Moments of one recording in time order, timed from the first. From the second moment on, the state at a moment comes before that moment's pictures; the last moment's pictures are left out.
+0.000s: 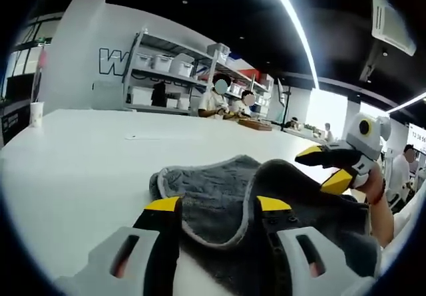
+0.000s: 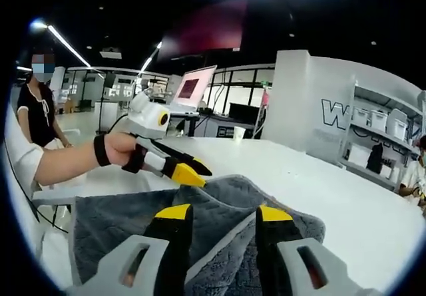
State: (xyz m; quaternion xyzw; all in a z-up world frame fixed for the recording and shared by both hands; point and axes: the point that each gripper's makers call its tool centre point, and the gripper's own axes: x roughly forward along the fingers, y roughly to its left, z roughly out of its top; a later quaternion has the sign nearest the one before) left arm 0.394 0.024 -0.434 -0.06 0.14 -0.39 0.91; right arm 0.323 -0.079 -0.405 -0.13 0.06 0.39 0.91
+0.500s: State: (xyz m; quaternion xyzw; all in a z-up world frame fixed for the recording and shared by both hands) left arm 0.401 0.025 -0.443 -0.08 0.15 -0.37 0.91; right arm 0.330 -0.080 -0.408 -0.11 0.08 0.38 0.92
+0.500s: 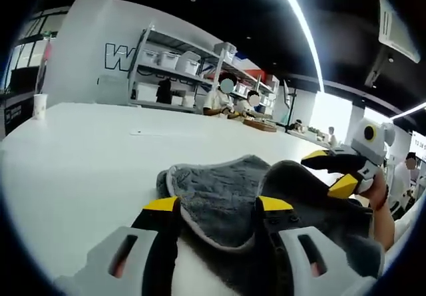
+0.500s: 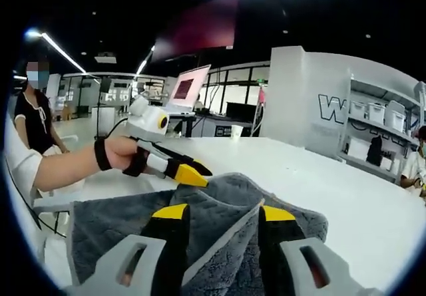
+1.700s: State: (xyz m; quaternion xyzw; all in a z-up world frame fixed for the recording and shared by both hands) left arm 0.409 0.017 -0.456 -0.08 0.16 -0.36 0.92; right arm 0.340 -0.077 -0.418 -0.10 0.10 0.38 0.92
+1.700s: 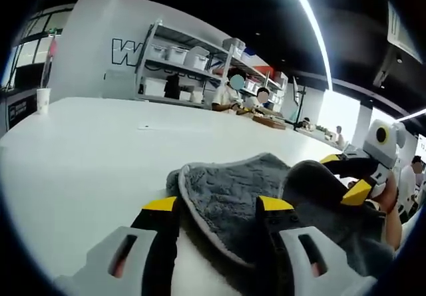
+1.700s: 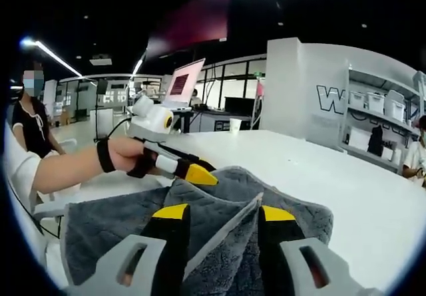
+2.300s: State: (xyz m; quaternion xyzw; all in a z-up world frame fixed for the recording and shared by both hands) left arm 0.419 0.016 -0.452 -0.07 0.16 -0.36 0.92; right arm 0.342 -0.076 -0.421 -0.10 0.10 0.38 0.92
